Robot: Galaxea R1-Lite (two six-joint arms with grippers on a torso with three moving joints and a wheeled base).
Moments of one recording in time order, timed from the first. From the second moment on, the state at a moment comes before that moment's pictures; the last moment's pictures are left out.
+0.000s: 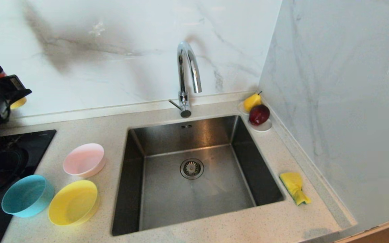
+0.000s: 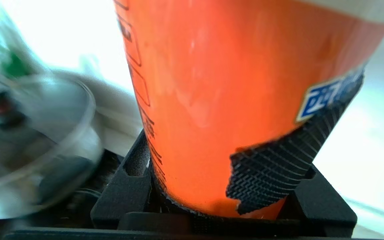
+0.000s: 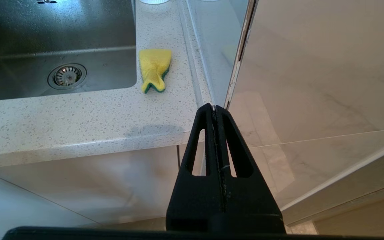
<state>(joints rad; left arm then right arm) 0.36 1.83 -1.20 -0.84 0.26 -0.06 0.01 0.00 0.00 0.00 0.00 0.01</state>
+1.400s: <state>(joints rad) 0.16 1.00 -1.17 0.08 -0.25 0.40 0.01 0.00 0.00 0.00 0.00 0.01</state>
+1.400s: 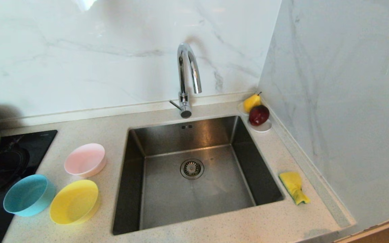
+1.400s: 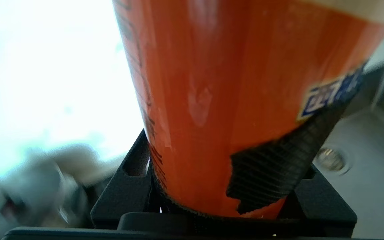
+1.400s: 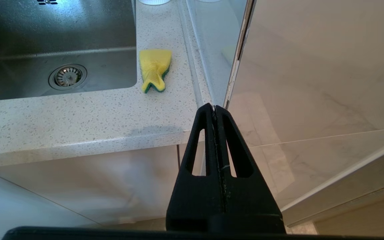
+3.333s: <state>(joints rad) -0.64 1.61 -1.73 0.06 0.28 0.94 0.01 0.00 0.00 0.00 0.00 0.01</state>
